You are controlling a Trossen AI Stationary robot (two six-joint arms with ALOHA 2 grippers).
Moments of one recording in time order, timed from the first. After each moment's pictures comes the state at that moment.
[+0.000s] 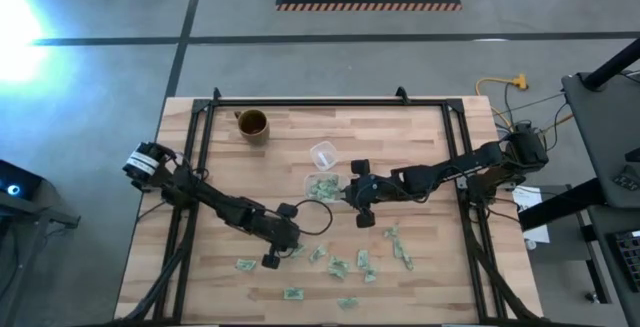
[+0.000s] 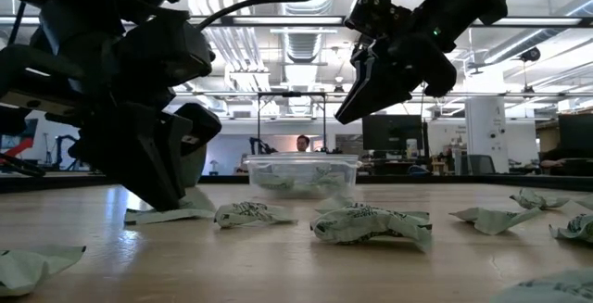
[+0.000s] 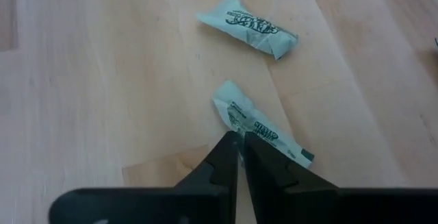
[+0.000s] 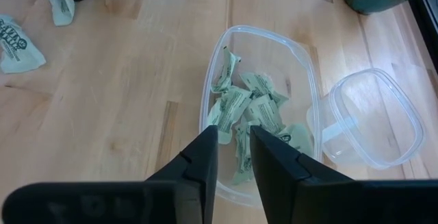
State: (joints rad) left arm -0.38 1.67 0.72 0.10 -0.02 -0.11; right arm 0.13 1.59 0.86 -0.05 0.23 -0.13
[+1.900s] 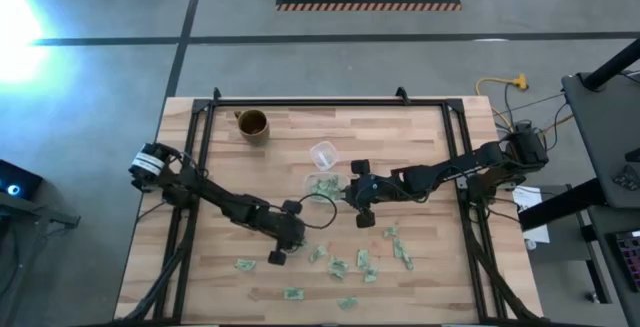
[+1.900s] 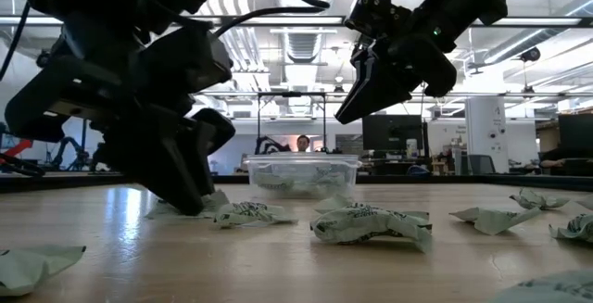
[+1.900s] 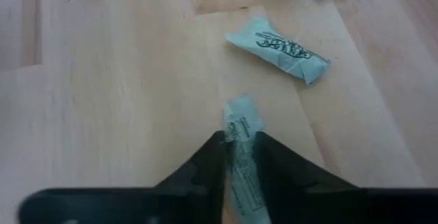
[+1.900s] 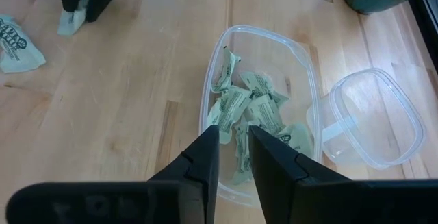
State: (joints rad) left arm -0.34 1.72 0.74 0.15 0.01 -0.12; right arm 0.13 1.59 0.86 -0.05 0.23 -0.13
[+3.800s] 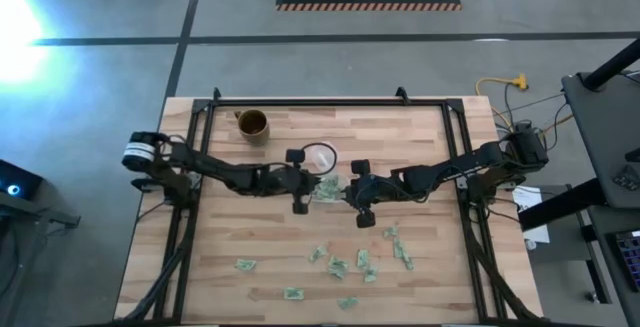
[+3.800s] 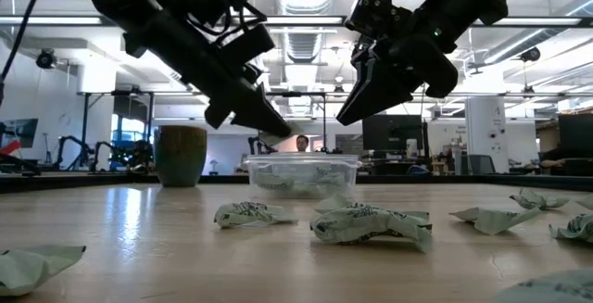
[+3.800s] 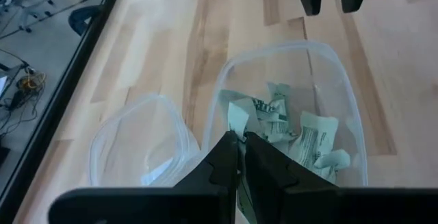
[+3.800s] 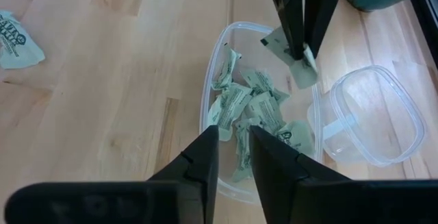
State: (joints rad) left arm -0.04 1.61 0.77 0.27 -0.35 0.24; right arm 0.13 1.59 0.86 -0.06 0.23 -0.13
